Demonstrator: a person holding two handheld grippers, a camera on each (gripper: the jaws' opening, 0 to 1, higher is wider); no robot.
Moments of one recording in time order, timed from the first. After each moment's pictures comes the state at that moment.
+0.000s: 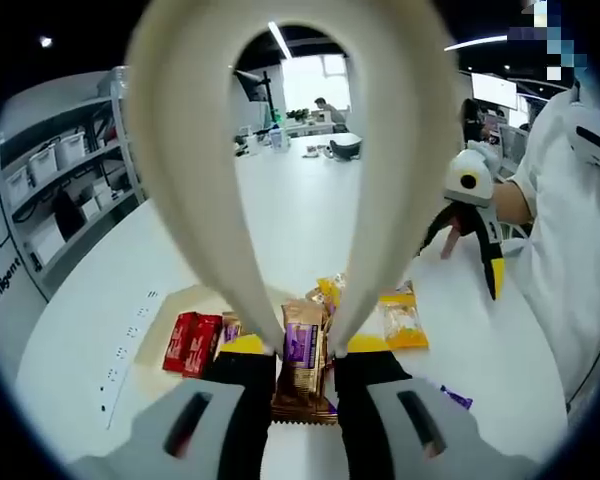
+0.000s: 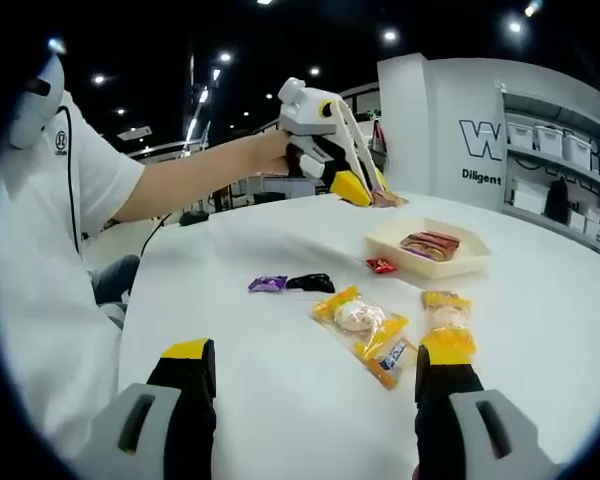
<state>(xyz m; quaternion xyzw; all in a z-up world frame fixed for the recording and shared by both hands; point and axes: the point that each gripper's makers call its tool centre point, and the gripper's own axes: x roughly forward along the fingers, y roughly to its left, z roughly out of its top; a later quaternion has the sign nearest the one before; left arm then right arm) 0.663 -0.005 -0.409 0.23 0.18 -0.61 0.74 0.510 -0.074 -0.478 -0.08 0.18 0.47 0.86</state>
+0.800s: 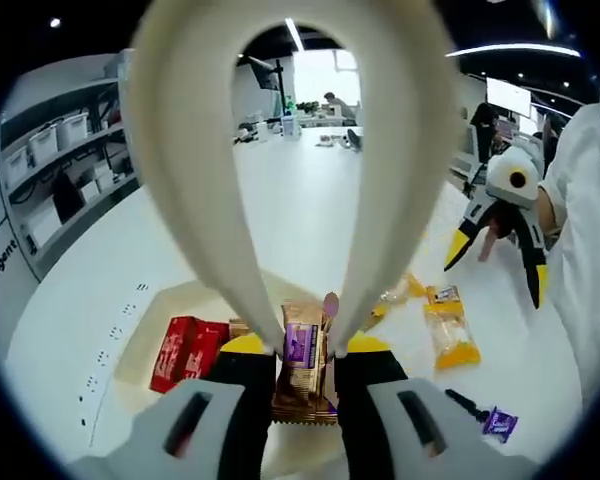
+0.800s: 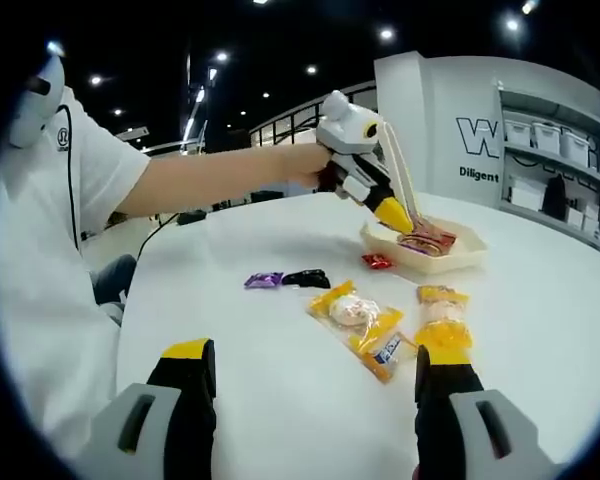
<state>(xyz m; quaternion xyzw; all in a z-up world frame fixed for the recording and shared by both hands) 0.699 -0.039 -0.452 0.22 0.21 -0.60 0.74 0.511 -0.078 -0.481 -0.08 0.19 0.47 0.86</state>
